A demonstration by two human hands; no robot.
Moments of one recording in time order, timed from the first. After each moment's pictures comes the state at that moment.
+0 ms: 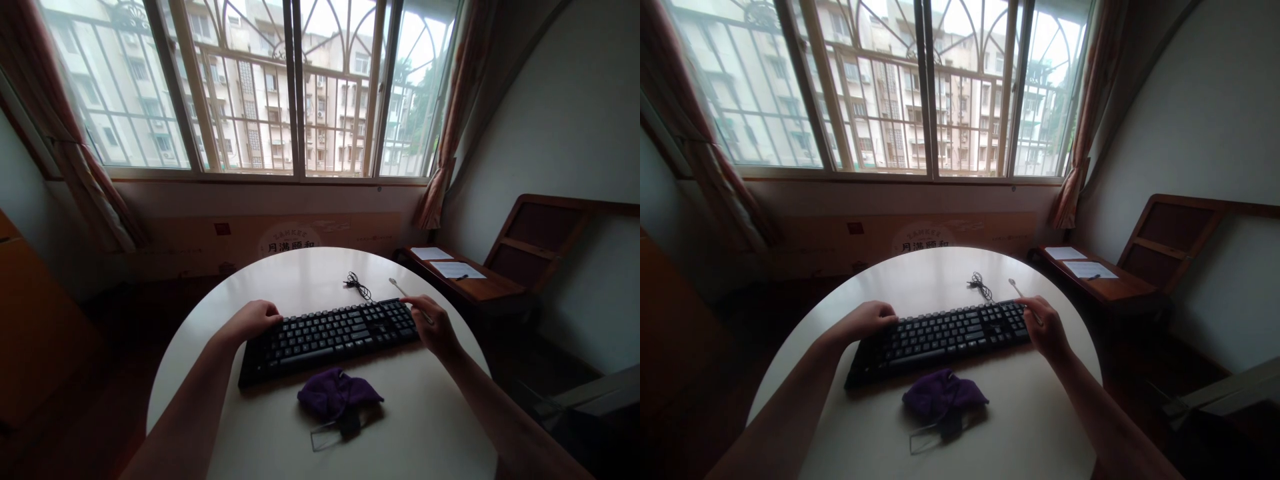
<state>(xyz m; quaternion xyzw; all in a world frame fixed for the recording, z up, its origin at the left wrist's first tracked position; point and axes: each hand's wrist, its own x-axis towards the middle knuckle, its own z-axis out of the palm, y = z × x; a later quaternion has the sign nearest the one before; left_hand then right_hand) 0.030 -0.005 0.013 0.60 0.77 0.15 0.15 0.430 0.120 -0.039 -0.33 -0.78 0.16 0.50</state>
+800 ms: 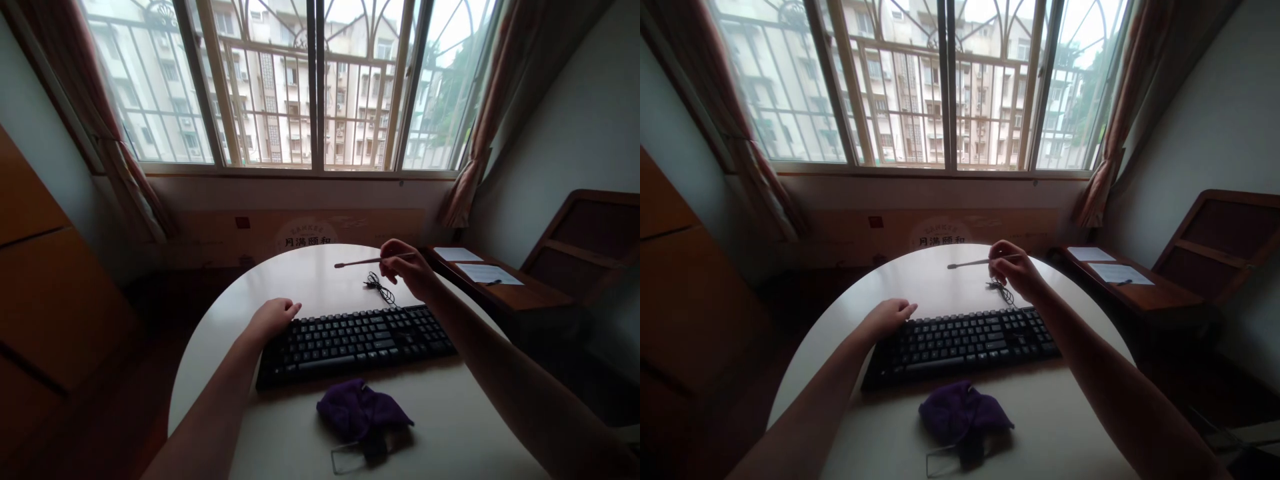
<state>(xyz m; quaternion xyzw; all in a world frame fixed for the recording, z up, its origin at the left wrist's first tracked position) 0.024 0.008 -0.014 0.57 0.80 0.17 0.07 0.316 0.152 0.067 -0.13 -0.73 0.52 0.42</state>
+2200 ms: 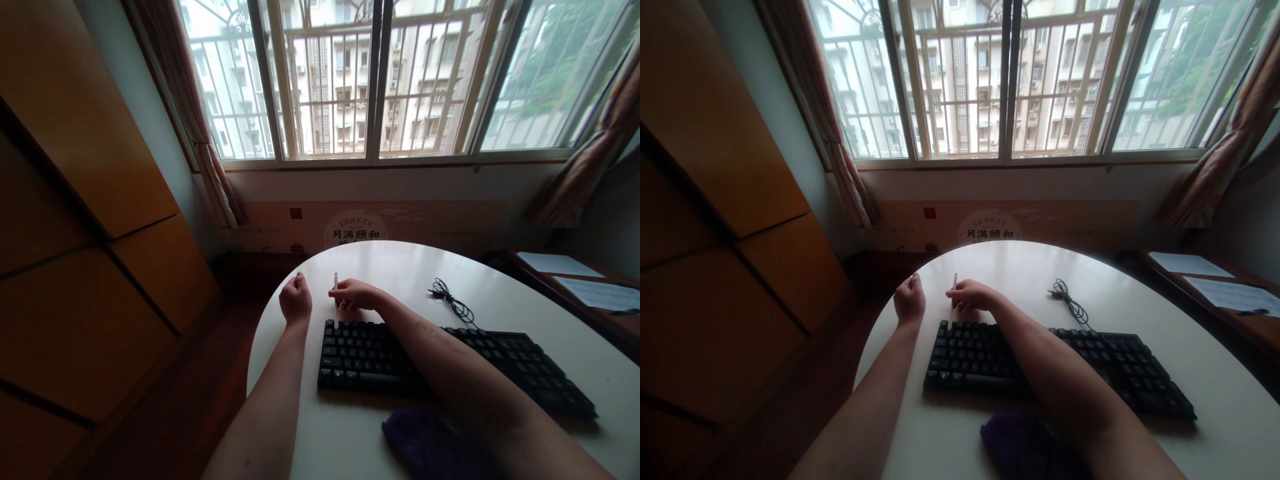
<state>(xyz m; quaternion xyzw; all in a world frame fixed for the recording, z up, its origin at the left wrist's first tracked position) -0.021 -0.014 -0.019 0.21 0.84 0.49 -0.09 0.075 0.138 -0.041 -0.18 -0.72 0.67 -0.04</state>
